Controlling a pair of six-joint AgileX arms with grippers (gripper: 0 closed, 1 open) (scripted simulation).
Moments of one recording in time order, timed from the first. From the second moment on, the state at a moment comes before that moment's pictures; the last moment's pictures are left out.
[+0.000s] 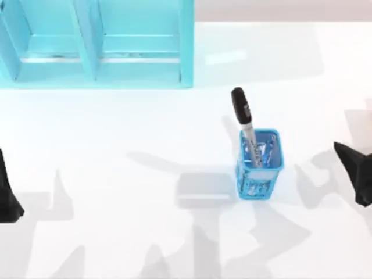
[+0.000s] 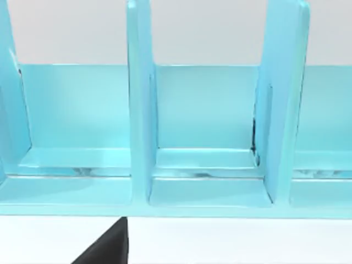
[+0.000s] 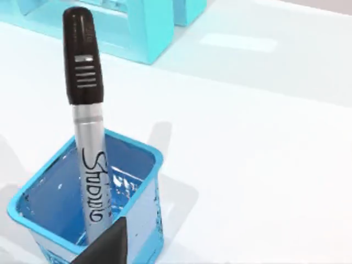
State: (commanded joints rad) left arm 0.00 0.00 0.00 0.00 0.00 0.00; right arm 0.15 0.84 0.37 0.06 -0.33 -0.10
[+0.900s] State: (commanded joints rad) left arm 0.00 0.00 0.00 0.00 0.00 0.00; right arm 0.26 1.38 0.59 0.10 -0.55 -0.17
